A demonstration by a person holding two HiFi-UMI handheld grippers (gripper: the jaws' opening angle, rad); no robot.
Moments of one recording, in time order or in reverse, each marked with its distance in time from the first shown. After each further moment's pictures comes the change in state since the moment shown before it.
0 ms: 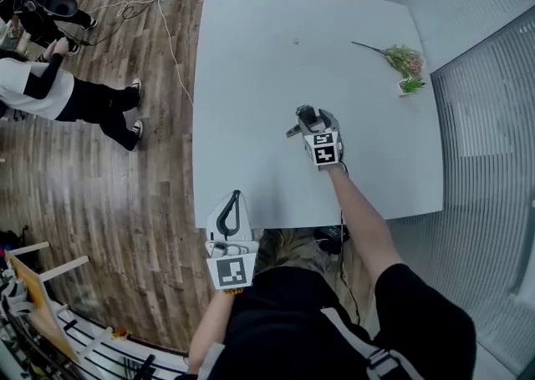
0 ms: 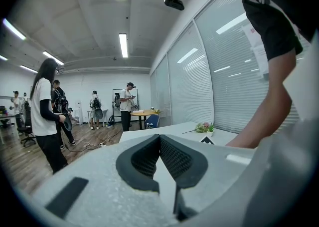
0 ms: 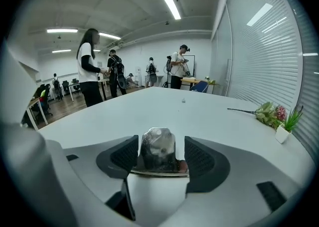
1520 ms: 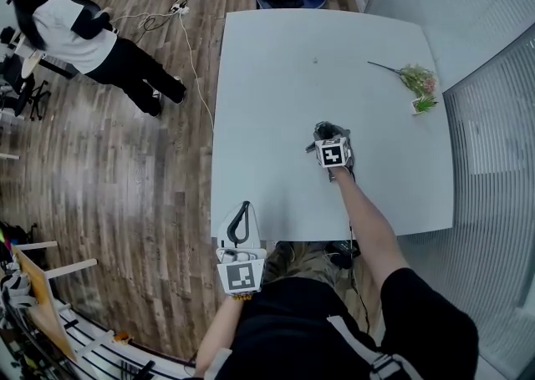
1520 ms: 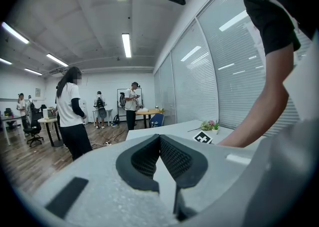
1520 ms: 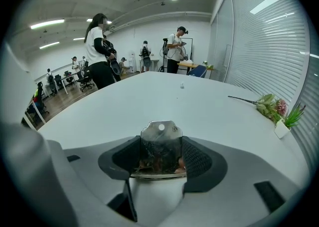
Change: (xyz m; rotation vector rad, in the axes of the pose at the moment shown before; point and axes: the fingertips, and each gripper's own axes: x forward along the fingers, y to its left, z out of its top) left arm -0.008 0.020 -0.011 0.001 0.014 0.053; right arm 0.025 0.000 -0.007 0.020 0.190 -0.034
